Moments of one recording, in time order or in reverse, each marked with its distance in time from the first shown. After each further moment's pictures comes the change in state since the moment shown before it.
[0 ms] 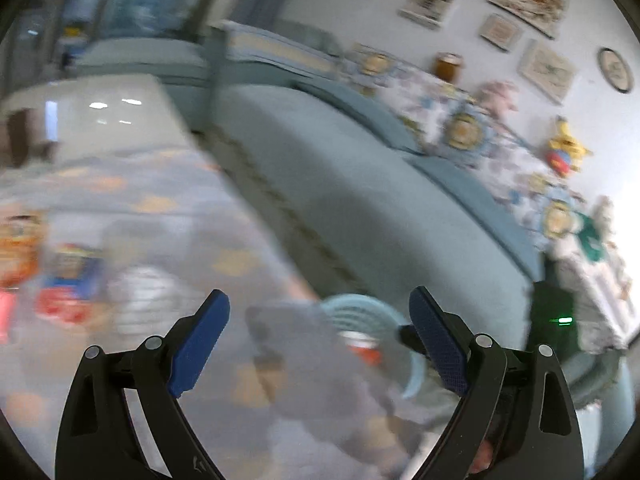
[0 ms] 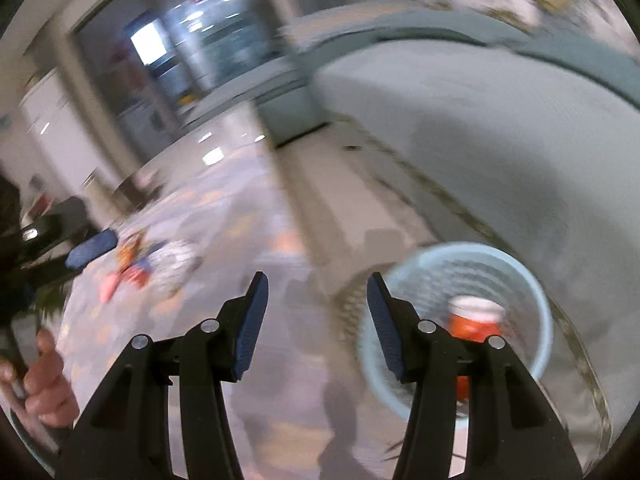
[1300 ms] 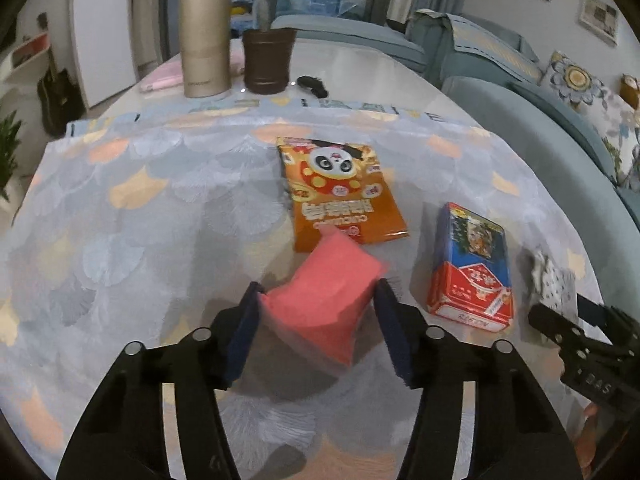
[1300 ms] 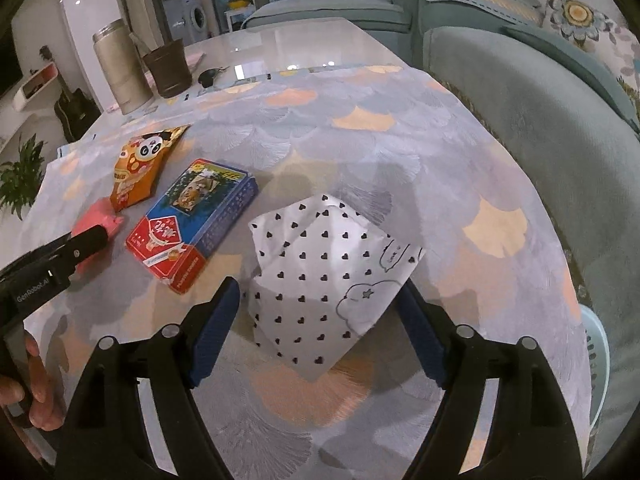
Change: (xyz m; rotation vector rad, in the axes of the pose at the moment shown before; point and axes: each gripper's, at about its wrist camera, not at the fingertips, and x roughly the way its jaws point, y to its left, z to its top) left arm -0.027 0.231 -0.028 -0.181 0.039 0.578; right arm 0.188 0.205 -0.009 -0.312 0.211 -0.079
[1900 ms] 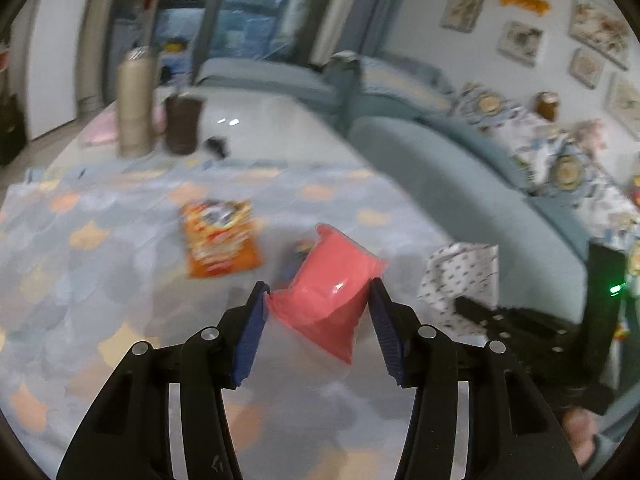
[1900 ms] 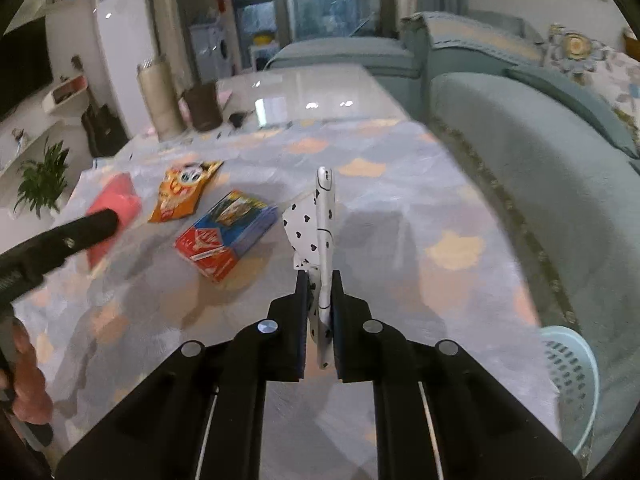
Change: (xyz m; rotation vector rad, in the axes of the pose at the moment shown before) left arm -0.097 -0.050 -0.004 0.062 -0.168 -0.314; right arm -0.072 -0.018 -0.017 -0.026 -0.168 0.049
